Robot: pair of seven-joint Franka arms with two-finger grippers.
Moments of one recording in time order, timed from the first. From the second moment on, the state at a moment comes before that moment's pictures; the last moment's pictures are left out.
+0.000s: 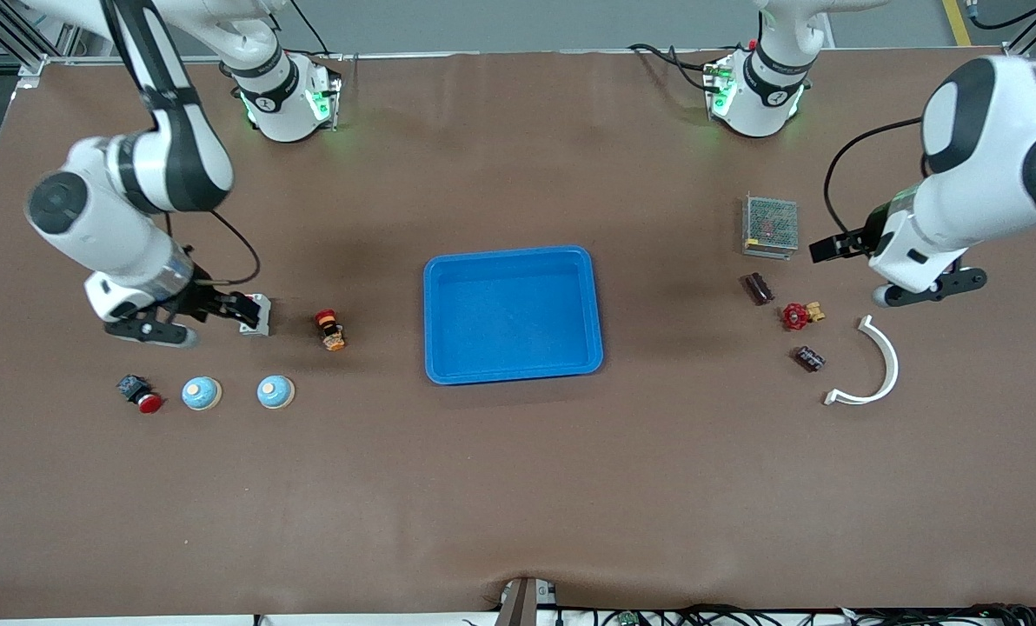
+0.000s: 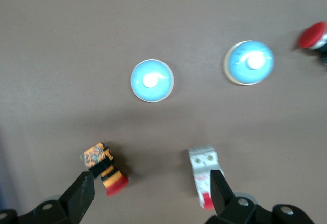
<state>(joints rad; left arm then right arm) 0.04 0.03 -0.13 -2.01 0.00 1.78 -0.34 0.08 0.16 0.01 -2.18 0.04 2.40 0.22</state>
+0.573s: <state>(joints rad) 0.04 0.14 -0.13 -2.26 0.00 2.20 -0.48 0.08 0.43 0.00 -1.97 0.04 2.43 0.22</state>
